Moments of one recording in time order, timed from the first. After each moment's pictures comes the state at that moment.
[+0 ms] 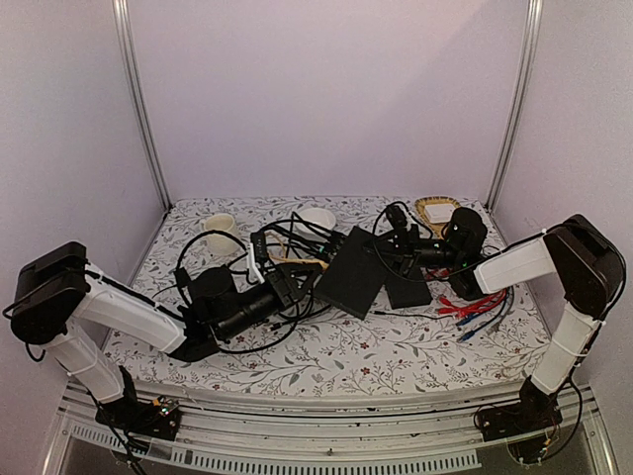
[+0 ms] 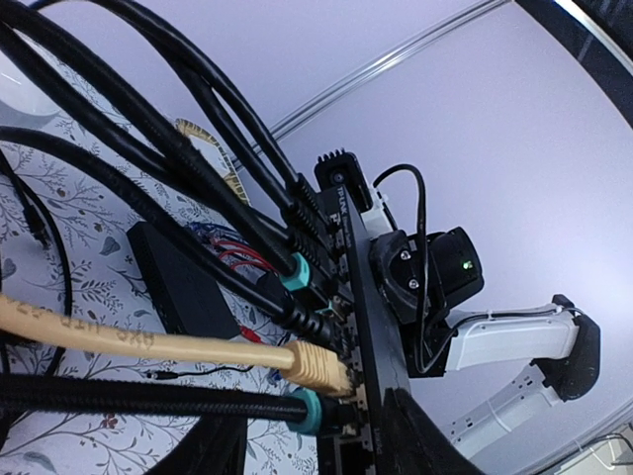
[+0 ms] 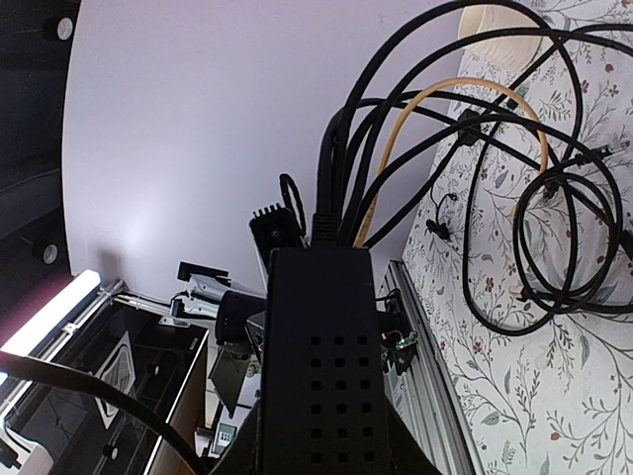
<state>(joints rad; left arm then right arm) -1.04 1.58 0.55 1.09 -0.17 -0.97 0.52 1.75 0.78 1.10 -1.01 1.43</state>
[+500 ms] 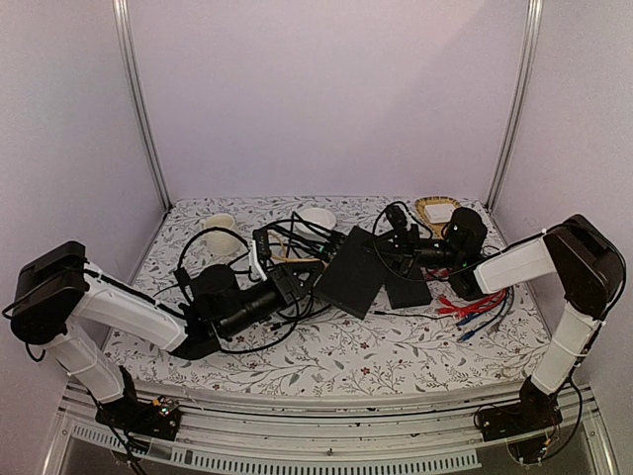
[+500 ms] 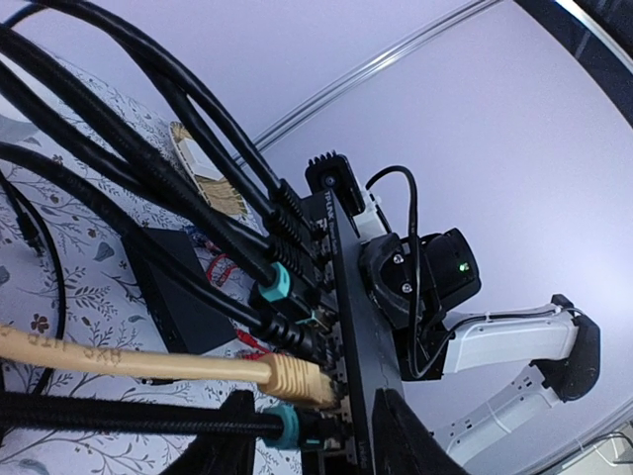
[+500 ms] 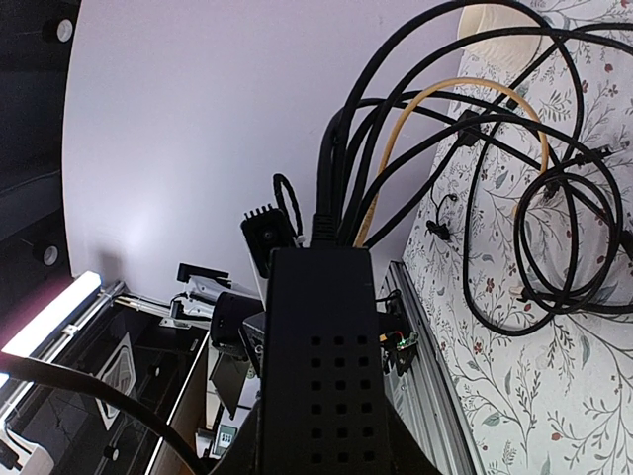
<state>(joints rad) -1.05 1.58 0.57 1.07 -0.16 -0.96 0.52 1.75 0.78 1.10 -1.01 1.44</state>
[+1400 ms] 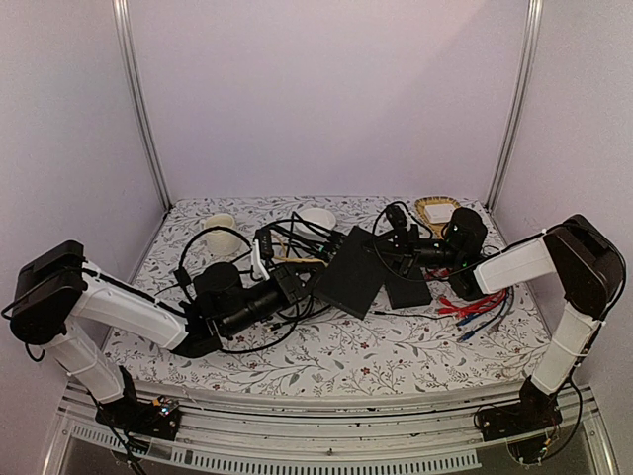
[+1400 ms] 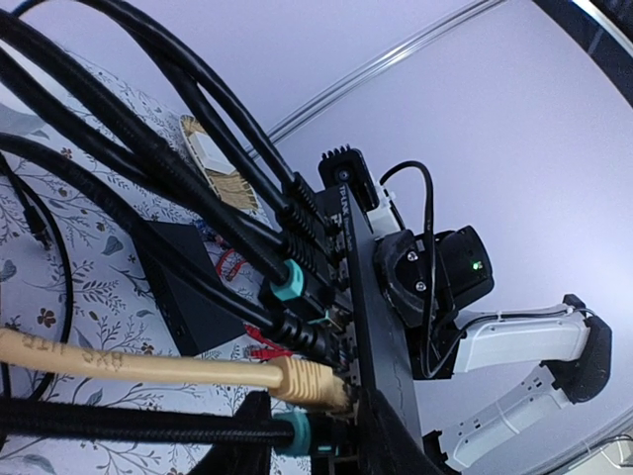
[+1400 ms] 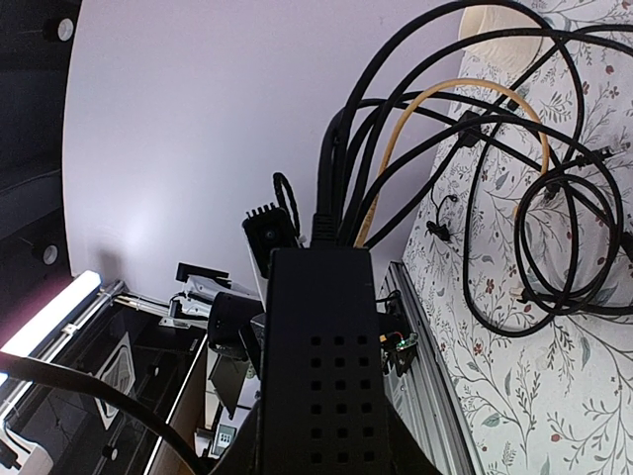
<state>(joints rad) -1.05 1.58 0.60 1.01 -0.17 -0.96 0.53 1.75 0.78 1.11 -1.01 1.44</state>
